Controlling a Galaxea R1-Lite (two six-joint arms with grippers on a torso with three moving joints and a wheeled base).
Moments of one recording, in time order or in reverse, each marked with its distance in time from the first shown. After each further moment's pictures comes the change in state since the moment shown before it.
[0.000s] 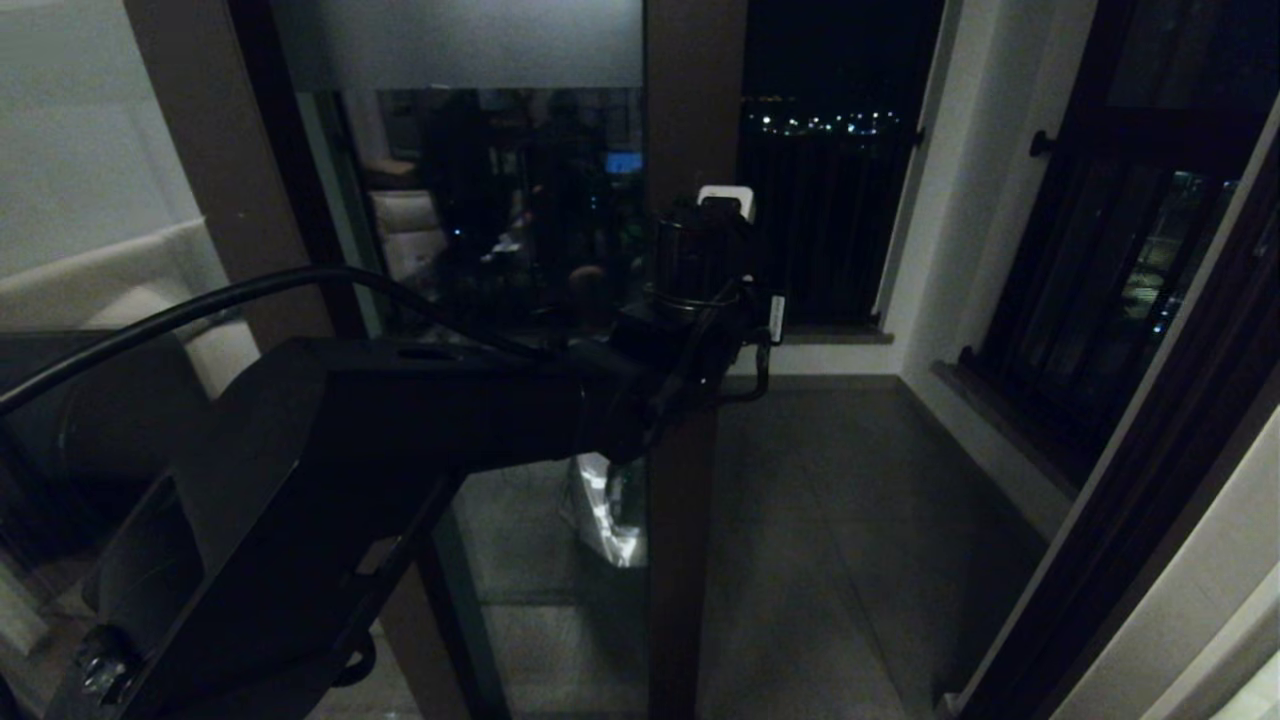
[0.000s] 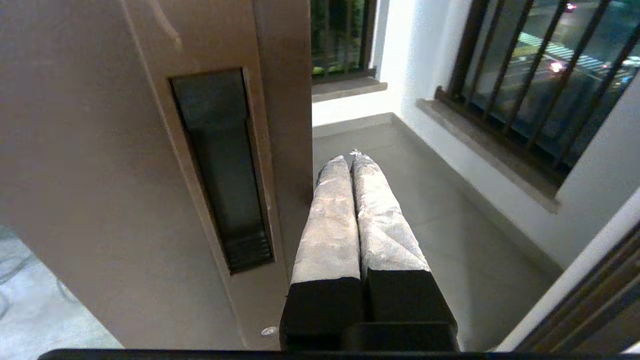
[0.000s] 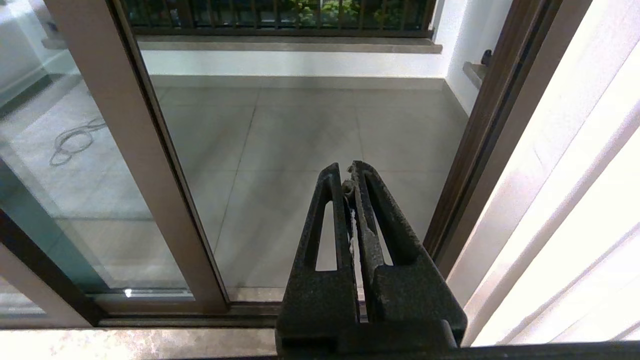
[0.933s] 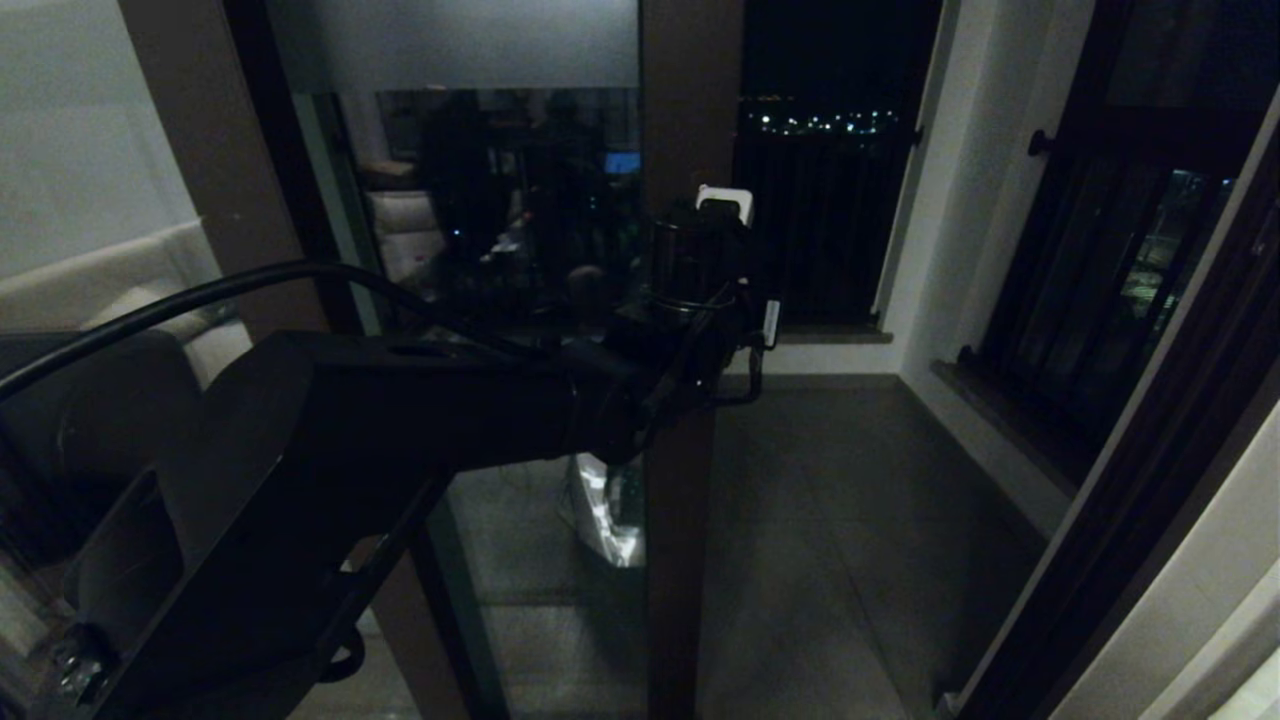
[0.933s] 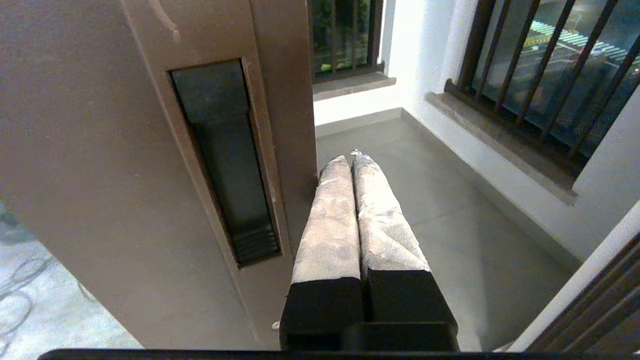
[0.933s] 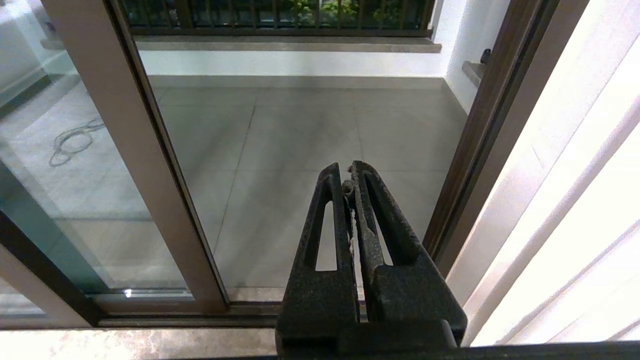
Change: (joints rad) left arm 0.025 -0.023 0.036 0.003 0.021 0.028; right arm -0.001 0.000 0.000 0.000 0.000 0.000
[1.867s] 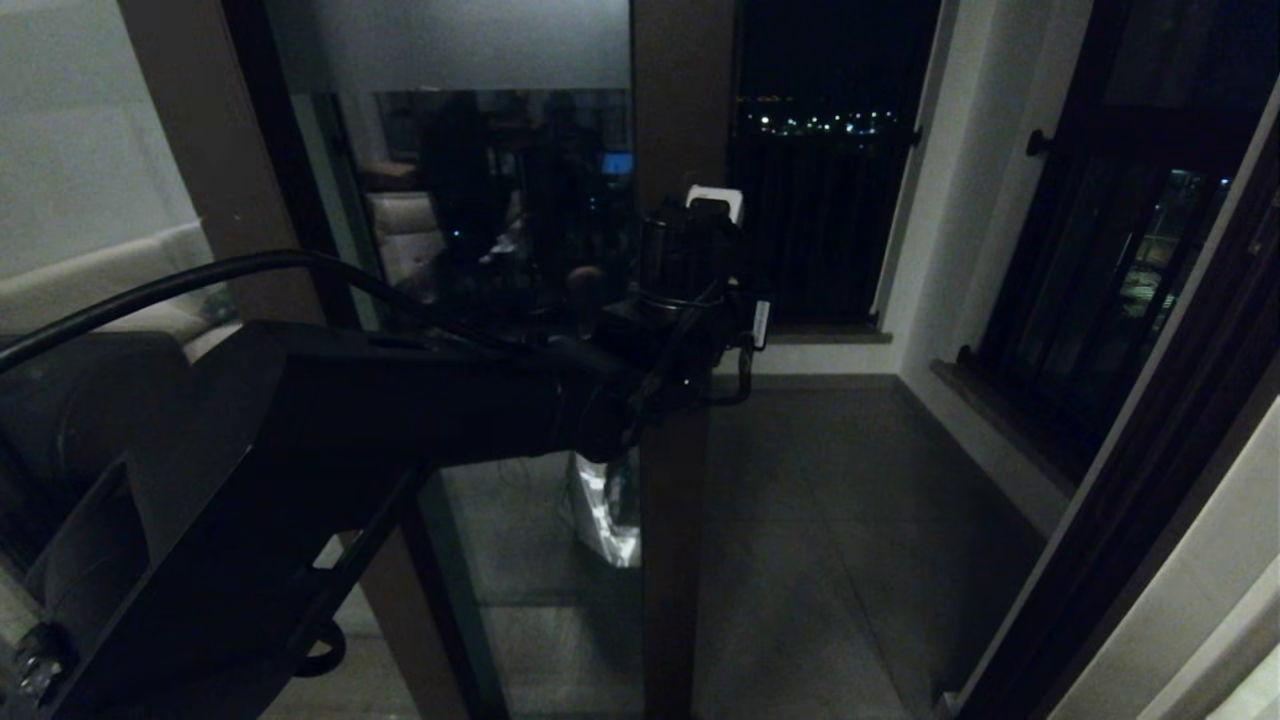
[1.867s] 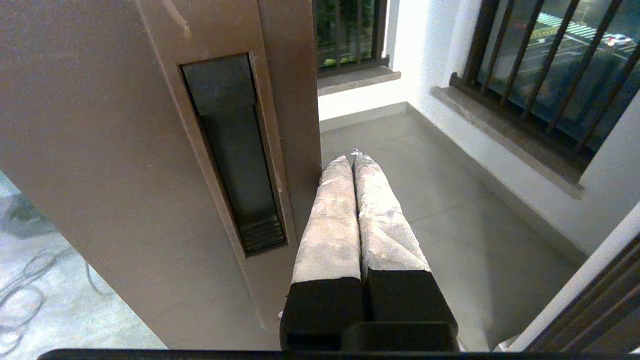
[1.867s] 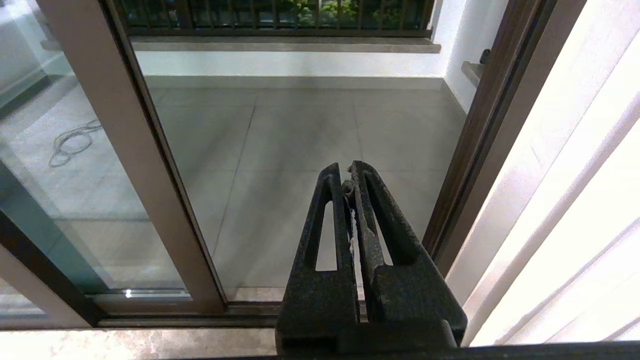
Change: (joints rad) left arm 0.036 -0.025 0.039 0.000 0.007 0.000; right arm 0.000 0.000 0.000 0.000 0.000 0.000
